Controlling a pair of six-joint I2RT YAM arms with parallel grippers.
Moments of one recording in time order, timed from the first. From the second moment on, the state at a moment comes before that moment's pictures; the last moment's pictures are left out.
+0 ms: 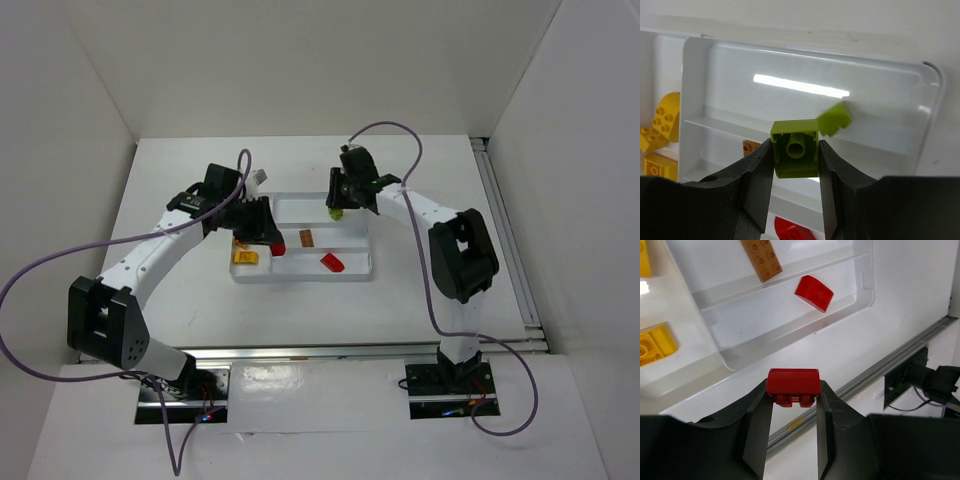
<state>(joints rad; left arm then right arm) -0.31 1.46 1.20 -0.68 0.47 -0.39 0.48 1.93 1.46 -0.28 0.00 0.44</state>
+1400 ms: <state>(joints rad) -0.55 1.86 1.44 -0.75 0.22 -0.40 0.32 1.43 1.16 -0.45 0.29 0.47</state>
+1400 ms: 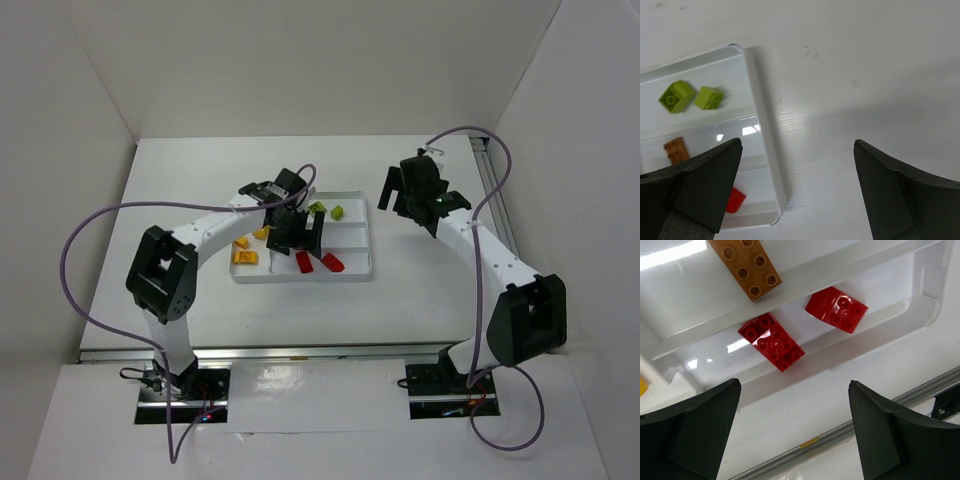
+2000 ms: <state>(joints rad) -0.49 1.24 1.58 -0.79 -0.19 -0.32 0.26 1.40 1.19 -0.65 0.64 0.60</state>
